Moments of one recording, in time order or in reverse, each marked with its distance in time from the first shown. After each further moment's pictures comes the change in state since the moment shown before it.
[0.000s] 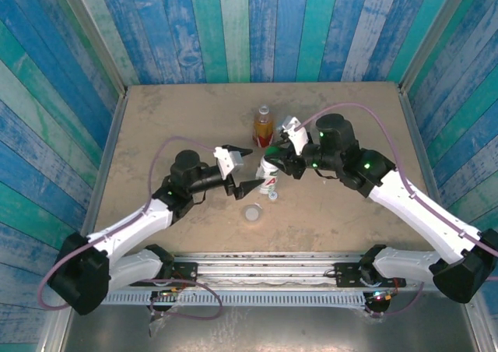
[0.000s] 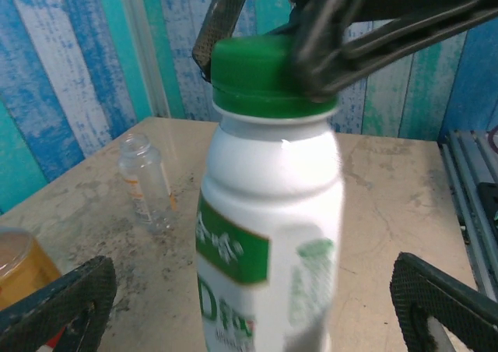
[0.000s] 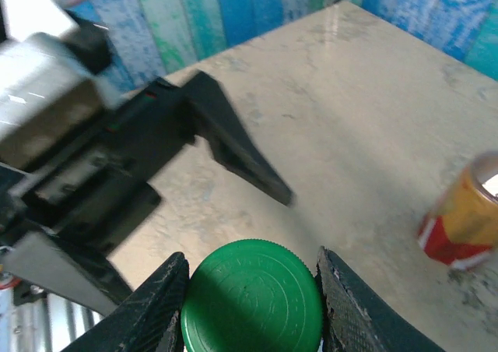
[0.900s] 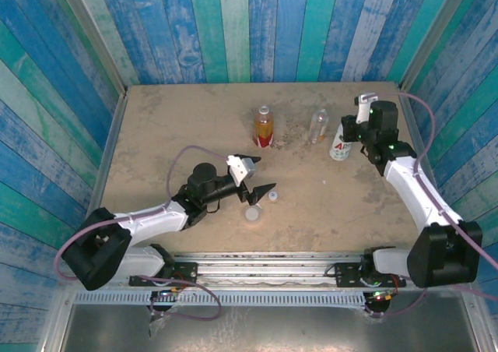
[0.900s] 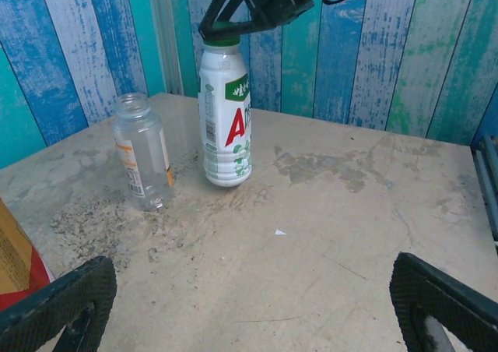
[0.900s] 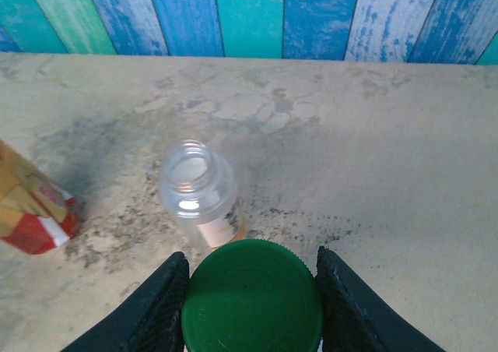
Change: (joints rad) left arm -0.139 0.206 -0.077 0.288 -0.214 -0.092; right arm -0.604 0.122 -0.158 0.233 0.312 0.097
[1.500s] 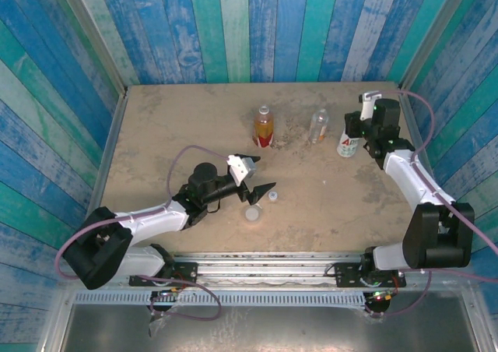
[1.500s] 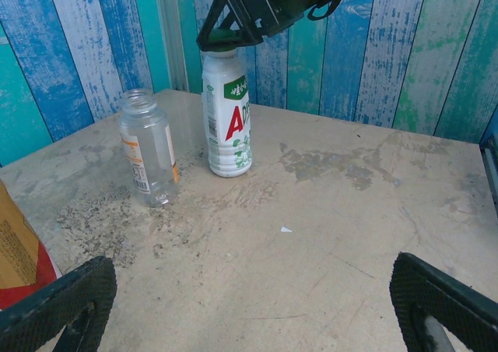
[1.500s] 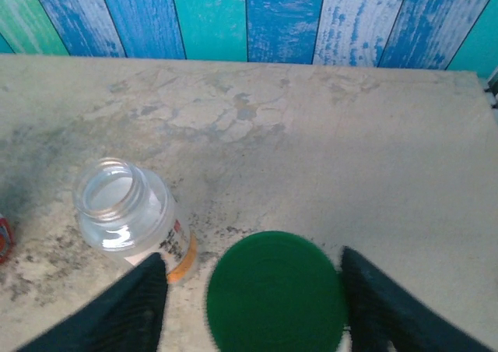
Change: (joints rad) left arm -0.001 0.003 0.001 -0.004 -0.016 0.003; right arm -0.066 0.093 -0.006 0.111 -0.020 -0.052
